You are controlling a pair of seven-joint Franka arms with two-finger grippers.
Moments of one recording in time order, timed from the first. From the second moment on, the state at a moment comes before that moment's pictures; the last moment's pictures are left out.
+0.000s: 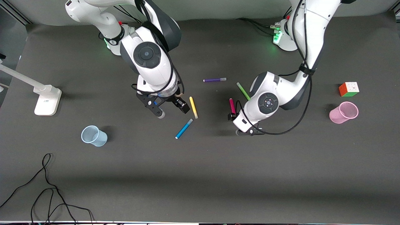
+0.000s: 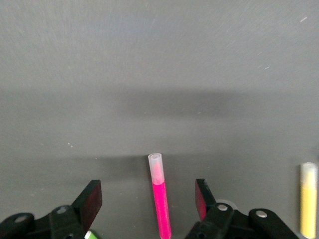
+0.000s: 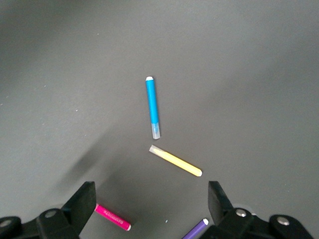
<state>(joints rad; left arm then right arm) -0.36 0.52 -0.18 -1.86 -0.14 2.30 -0.49 0.71 0.41 -0.09 -1.49 0.09 1.87 1.40</state>
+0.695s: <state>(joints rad) -0.44 0.51 -0.18 -2.02 -0.14 2.45 -0.64 0.72 0.58 -0.08 -1.50 0.09 2.03 1.41</state>
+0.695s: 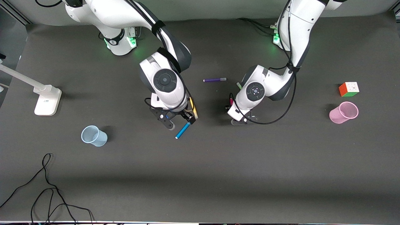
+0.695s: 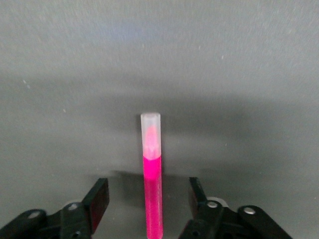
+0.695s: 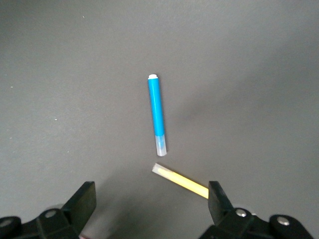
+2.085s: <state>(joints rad) -0.46 0.52 -0.17 -2.05 -0.13 2.53 -0.64 0.73 0.76 -0.08 -1.66 0.09 2.41 1.41</state>
